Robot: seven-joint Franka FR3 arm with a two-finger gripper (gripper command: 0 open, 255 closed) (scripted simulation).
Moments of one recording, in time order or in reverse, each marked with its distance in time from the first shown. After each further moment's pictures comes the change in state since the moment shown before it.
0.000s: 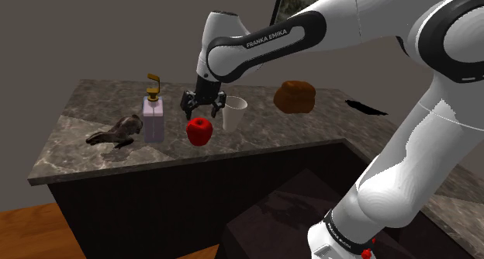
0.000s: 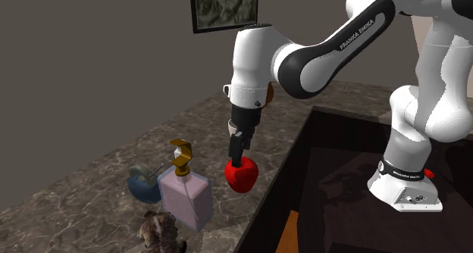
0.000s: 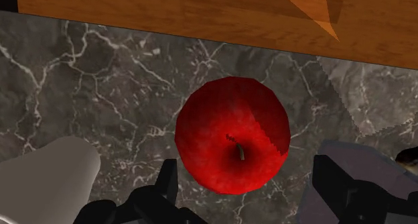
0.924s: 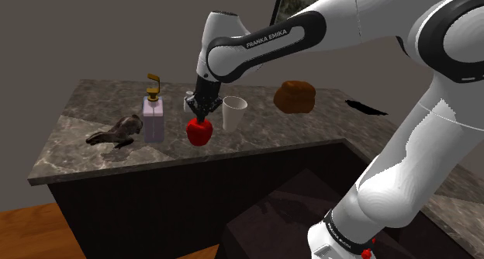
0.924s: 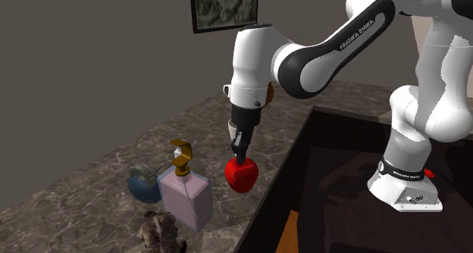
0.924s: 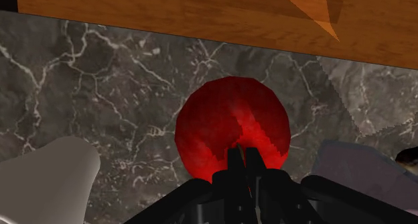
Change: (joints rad) arm 0.000 0.001 0.000 0.000 0.000 0.001 0.000
